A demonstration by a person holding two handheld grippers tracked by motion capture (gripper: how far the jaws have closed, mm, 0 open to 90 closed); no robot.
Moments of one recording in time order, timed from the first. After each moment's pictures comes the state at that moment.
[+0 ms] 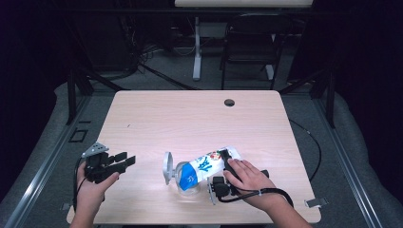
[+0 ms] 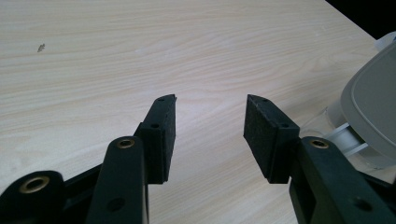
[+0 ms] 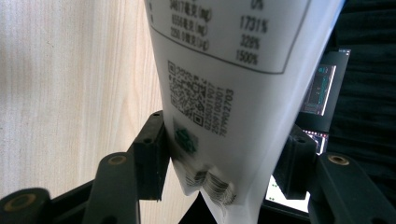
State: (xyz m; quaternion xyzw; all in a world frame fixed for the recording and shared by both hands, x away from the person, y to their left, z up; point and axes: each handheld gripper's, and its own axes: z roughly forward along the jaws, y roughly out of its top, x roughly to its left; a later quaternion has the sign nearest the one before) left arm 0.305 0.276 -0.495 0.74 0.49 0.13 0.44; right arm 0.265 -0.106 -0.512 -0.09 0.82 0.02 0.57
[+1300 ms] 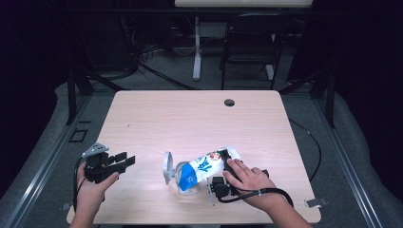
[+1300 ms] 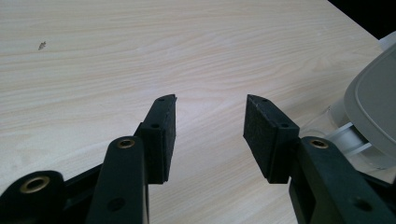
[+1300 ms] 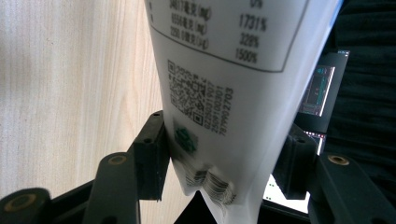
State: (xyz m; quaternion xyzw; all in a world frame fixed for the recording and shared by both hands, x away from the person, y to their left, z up) left arm 0.306 0.277 -0.496 0.74 0.49 0.13 0.44; right arm 0.265 -0.106 -0.513 -0.10 0.82 0.02 0.57
